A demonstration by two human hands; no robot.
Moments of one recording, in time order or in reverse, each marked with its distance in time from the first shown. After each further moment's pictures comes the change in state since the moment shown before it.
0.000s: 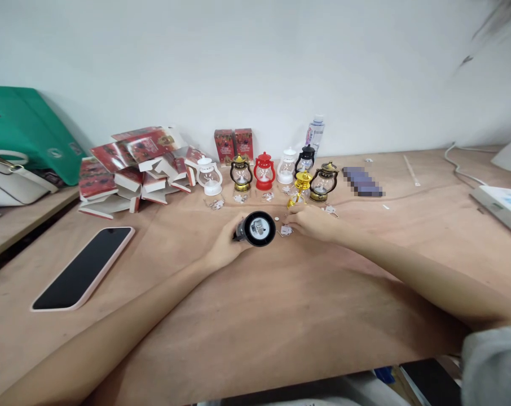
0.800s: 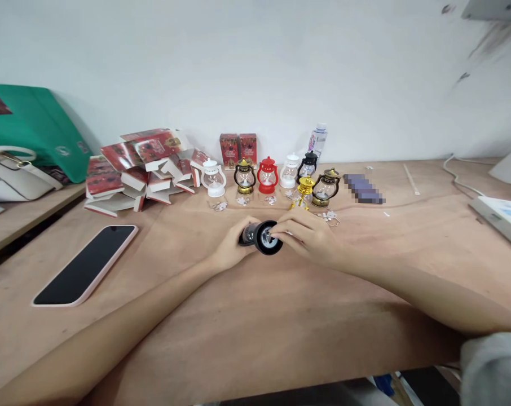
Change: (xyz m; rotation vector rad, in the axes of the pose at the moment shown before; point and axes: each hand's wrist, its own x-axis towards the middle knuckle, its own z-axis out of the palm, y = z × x) left_hand -0.002 0.004 0.000 0.010 -0.093 0.076; right_hand -0.008 -0.056 -0.020 0.122 0.786 -0.321
